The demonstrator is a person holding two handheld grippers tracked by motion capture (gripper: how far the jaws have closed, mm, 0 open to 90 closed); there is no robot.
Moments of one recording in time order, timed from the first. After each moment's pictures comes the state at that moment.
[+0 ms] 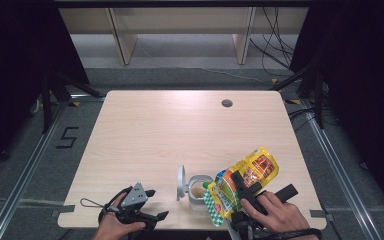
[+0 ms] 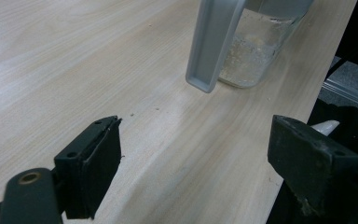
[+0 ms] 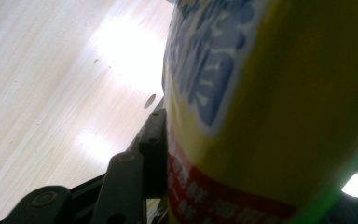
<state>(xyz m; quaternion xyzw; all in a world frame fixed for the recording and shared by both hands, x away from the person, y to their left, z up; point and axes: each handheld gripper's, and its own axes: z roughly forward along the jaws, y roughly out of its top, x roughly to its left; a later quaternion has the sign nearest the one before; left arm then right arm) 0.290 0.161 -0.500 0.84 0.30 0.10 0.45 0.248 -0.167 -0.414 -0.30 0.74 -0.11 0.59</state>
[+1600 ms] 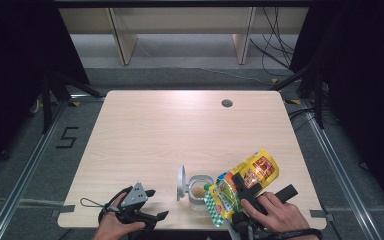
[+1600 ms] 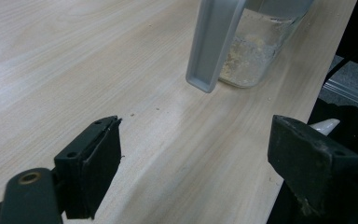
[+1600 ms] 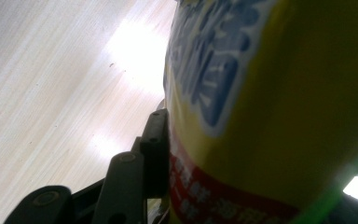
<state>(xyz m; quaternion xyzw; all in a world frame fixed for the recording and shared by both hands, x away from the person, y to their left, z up) 0.291 0.161 -0.500 0.84 0.30 0.10 0.45 0.249 -0.168 -0.416 -0.31 0.76 -0.11 0.56</state>
